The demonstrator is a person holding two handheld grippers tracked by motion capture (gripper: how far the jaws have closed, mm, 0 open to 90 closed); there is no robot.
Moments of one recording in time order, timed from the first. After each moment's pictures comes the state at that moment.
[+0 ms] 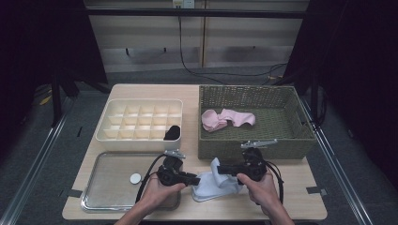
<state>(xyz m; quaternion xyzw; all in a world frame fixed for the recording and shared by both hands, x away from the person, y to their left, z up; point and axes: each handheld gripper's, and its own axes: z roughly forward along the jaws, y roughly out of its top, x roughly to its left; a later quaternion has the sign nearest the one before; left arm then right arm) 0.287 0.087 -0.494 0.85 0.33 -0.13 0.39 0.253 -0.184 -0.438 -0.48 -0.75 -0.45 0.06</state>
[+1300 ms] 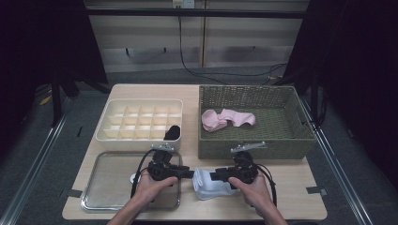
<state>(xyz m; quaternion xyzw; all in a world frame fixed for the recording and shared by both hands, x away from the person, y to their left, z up) 0.297 0.114 -0.473 0.81 0.36 -0.13 0.45 0.255 -0.172 -0.457 -0.48 -0.77 -0.41 0.07</state>
